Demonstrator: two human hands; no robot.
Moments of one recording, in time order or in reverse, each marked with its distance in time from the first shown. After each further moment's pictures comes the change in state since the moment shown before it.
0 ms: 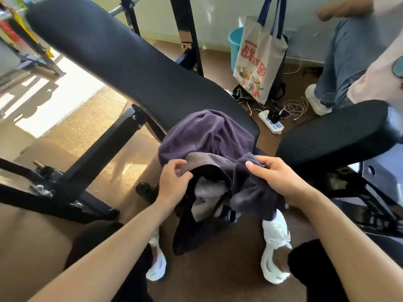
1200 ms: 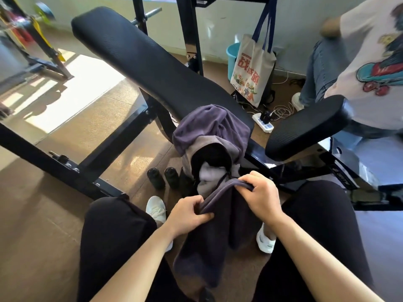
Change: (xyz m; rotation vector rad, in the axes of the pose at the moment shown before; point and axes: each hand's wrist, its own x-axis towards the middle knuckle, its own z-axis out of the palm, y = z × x) left_hand -0.169 -0.062 -0.057 0.204 -0.472 0.251; right_hand -0.131 0.042 0.109 -0.635 0.437 -0.372
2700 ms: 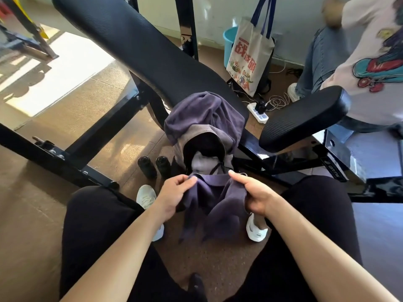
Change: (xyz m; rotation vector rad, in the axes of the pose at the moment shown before) left_hand 0.018 0.015 -0.003 -0.792 0.156 -0.307; right_hand 0.017 0.020 0.011 1.091 -0.453 1.144
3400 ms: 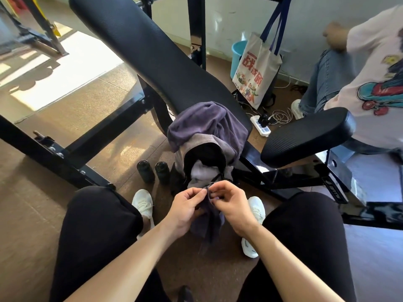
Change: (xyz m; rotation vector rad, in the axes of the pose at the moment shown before) left_hand -0.012 -0.005 0.040 -0.316 -0.043 -0.034; right_hand 0.000 0.030 0.037 -0.551 0.005 -0.803
